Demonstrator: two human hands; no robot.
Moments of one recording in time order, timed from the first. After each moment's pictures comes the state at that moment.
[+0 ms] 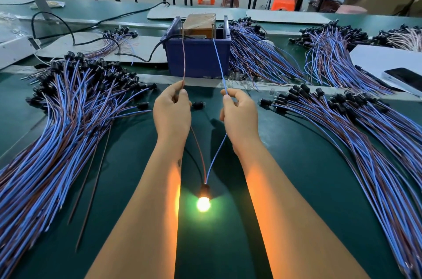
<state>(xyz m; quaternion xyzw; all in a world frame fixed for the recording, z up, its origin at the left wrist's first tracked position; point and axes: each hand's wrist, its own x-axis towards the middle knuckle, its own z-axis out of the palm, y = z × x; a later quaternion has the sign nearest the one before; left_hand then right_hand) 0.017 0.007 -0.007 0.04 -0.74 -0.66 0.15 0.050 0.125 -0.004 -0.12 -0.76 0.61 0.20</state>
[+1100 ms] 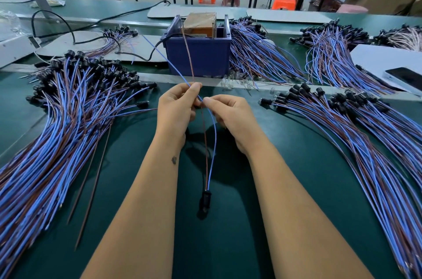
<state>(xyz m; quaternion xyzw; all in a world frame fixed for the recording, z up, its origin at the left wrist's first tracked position) 0.025 0.008 0.006 0.00 -0.63 -0.78 0.02 0.058 0.130 0.004 0.02 -0.73 0.68 0.07</state>
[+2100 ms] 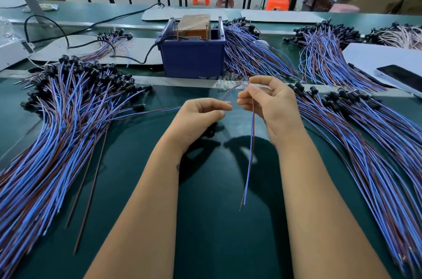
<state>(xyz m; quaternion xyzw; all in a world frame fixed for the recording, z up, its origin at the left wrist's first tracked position) 0.035 0.018 0.002 -0.21 -0.72 -0.66 -0.12 0.069 0.188 0.021 -0.06 -0.65 0.73 0.19</state>
